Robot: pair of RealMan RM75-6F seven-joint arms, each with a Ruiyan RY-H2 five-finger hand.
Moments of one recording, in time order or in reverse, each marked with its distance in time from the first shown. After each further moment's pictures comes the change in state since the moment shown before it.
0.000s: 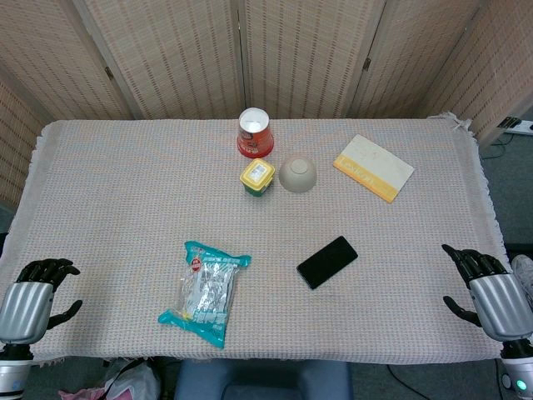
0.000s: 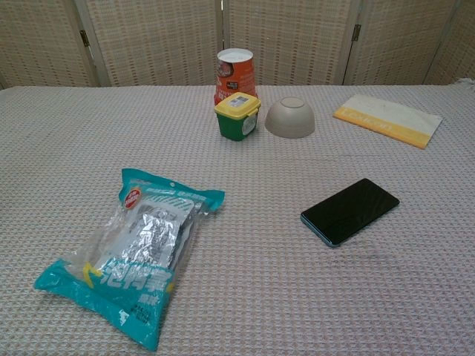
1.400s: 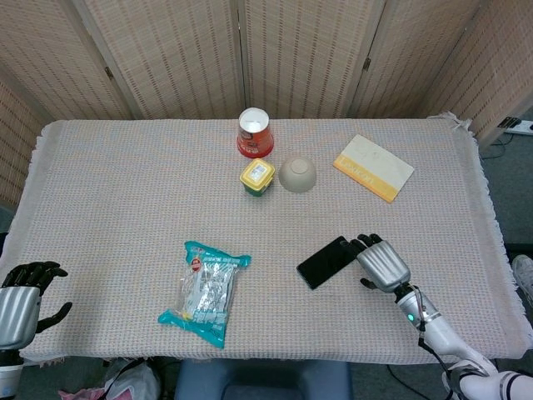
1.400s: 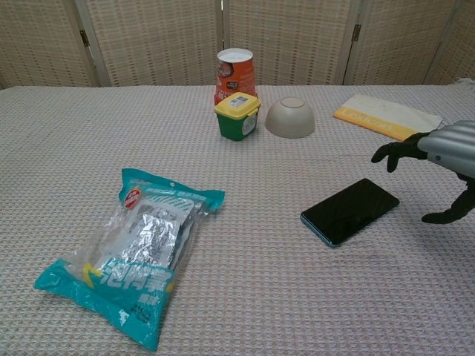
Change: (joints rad) left arm 0.030 0.004 0.003 0.017 -0.012 0.035 -0.016; right arm 0.386 -0.382 0.083 0.274 0.088 -0.535 -0.176
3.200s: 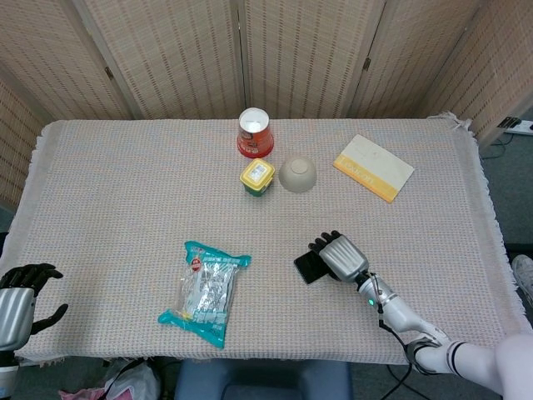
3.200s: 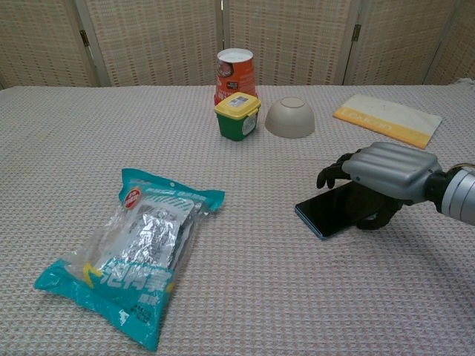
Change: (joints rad) left arm 0.009 0.010 -0.001 0.011 -0.018 -0.009 -0.043; right arm 0.182 -0.222 -0.036 0.259 0.019 -0.083 0.030
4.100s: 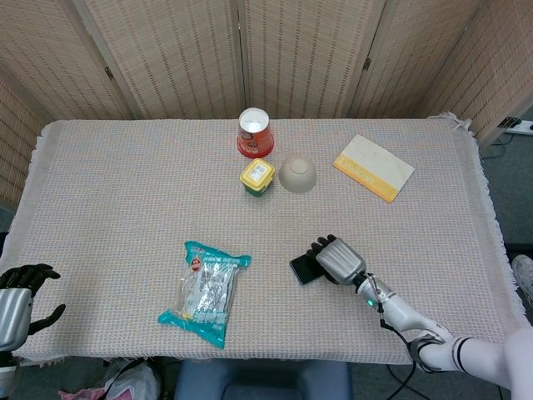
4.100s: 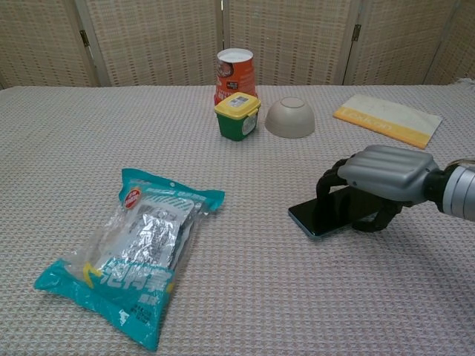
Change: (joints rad) left arm 0.002 -0.001 -0.001 0.015 -0.005 -0.002 -0.017; right arm 0.043 0.084 -0.027 -0.123 0.028 -0.081 -0.020
